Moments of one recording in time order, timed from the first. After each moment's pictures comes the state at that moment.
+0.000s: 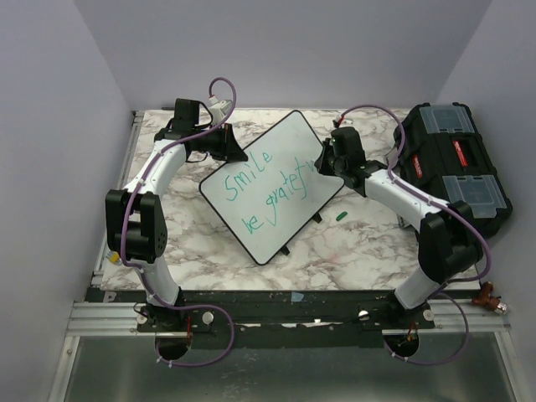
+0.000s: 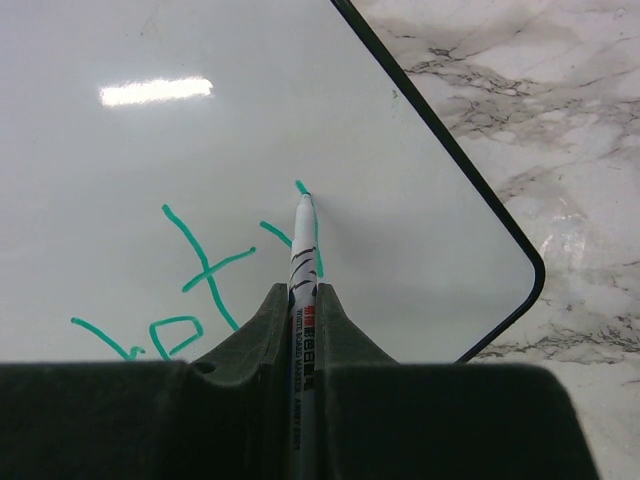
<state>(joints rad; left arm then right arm) -0.14 1.79 1.52 -0.50 0.87 -0.03 0.45 1.64 1.18 -0.13 0.12 0.42</state>
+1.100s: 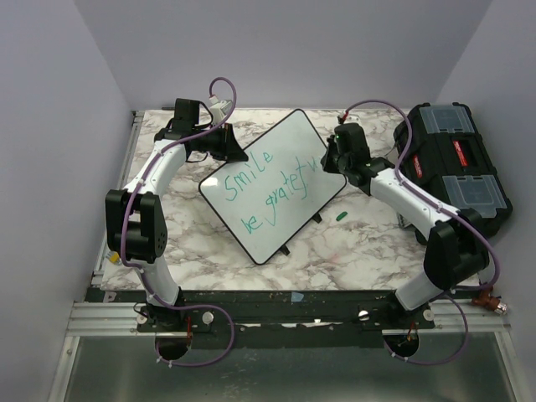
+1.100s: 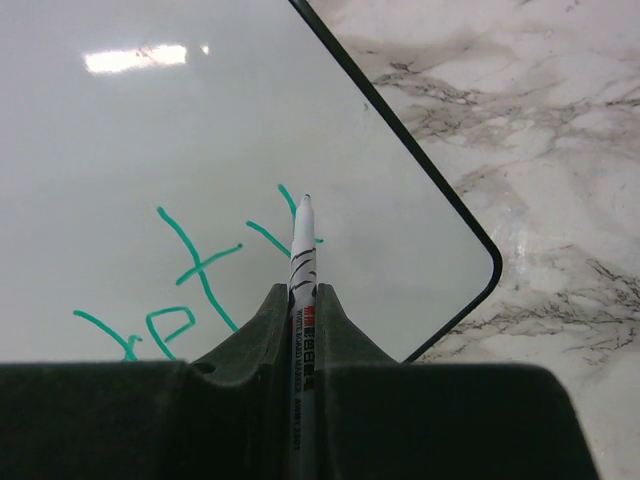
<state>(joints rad) -0.14 1.79 1.52 -0.50 0.87 -0.03 0.45 1.58 1.19 -0.23 0.20 0.40</state>
